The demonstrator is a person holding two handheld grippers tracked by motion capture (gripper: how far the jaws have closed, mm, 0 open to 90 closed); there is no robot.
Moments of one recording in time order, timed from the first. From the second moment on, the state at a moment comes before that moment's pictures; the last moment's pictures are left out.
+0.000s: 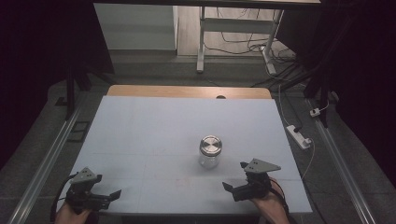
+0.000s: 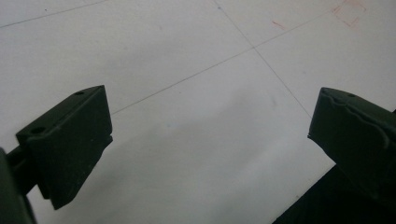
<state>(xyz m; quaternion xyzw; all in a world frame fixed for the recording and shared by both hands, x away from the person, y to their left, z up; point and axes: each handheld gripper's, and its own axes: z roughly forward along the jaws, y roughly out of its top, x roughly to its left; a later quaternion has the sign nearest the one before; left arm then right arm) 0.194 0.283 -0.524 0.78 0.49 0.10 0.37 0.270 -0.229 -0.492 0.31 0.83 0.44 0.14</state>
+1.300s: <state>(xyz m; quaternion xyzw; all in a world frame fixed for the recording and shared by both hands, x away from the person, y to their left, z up) 0.195 0.284 -0.524 0.78 0.49 0.09 0.37 0.344 -0.167 -0.512 0.32 0.85 0.40 0.12</state>
